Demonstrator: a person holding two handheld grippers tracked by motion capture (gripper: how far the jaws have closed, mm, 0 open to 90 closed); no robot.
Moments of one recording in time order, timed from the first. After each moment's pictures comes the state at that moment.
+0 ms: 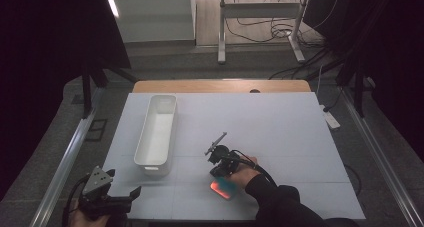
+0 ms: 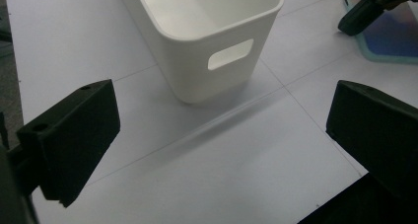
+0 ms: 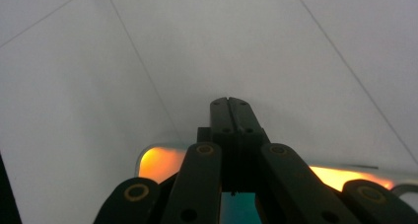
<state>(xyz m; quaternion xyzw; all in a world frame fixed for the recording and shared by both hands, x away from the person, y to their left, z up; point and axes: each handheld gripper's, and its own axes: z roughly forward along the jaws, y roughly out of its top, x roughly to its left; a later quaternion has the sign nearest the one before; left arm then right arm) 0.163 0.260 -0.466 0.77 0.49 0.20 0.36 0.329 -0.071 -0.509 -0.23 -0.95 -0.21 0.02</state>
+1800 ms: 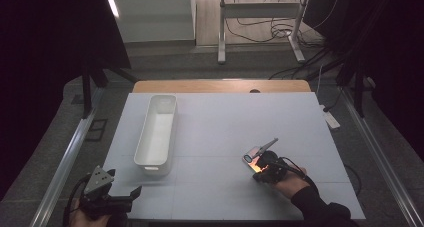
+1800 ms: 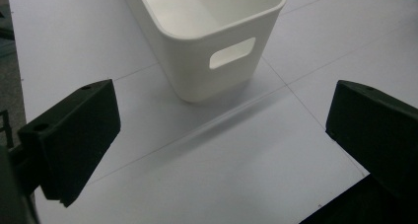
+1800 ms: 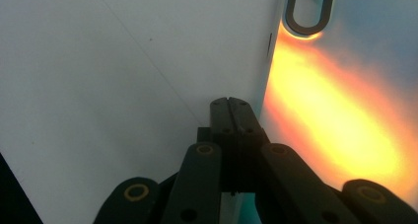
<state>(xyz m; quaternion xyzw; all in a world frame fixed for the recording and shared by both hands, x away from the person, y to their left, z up) 0.163 0.259 -0.466 0.77 0.49 0.21 0.36 0.314 -0.195 -0.499 -0.32 -0.93 -0.19 -0.01</state>
